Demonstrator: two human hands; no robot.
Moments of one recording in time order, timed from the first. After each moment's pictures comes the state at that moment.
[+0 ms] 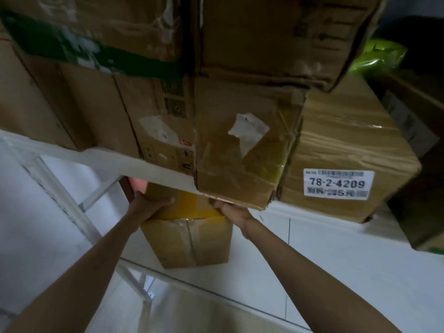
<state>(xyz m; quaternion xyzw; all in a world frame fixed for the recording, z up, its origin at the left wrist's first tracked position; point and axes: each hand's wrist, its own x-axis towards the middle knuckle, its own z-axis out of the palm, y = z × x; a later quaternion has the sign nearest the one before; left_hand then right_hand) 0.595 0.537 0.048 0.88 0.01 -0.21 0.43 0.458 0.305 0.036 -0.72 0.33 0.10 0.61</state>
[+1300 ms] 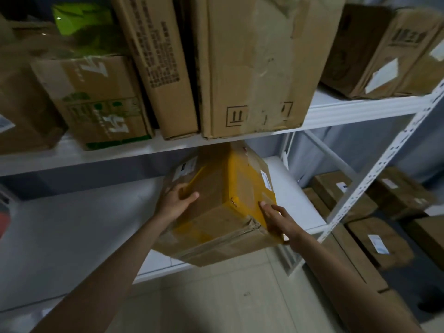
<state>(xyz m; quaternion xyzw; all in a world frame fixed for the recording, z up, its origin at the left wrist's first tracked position) 0.232 0.214 0.016 0.80 -0.38 -0.31 0.35 -0.058 0.084 -0.018 -0.53 0.56 -0.14 0.62</state>
